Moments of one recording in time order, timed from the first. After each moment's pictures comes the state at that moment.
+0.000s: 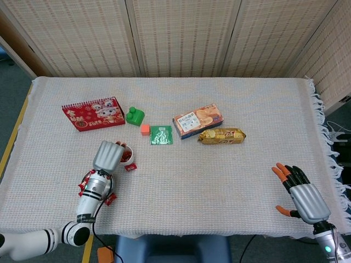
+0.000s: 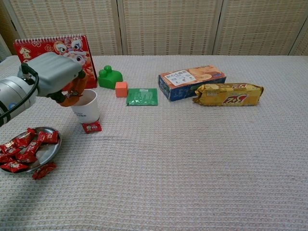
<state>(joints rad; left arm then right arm) -0.71 -1.63 -0.19 -1.42 1.10 1.17 0.89 0.14 -1.04 -0.06 -1.69 -1.63 1.35 0.01</state>
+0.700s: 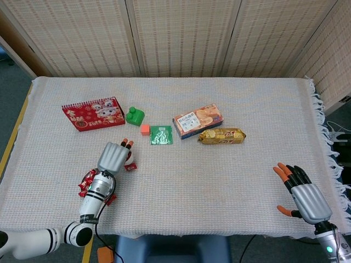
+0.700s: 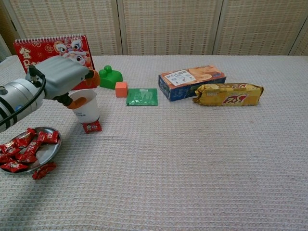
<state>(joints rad) -0.73 -1.64 -0.18 -1.45 1.07 1.16 0.87 0.14 -1.03 -0.06 -1.69 -1.63 1.35 0.03</state>
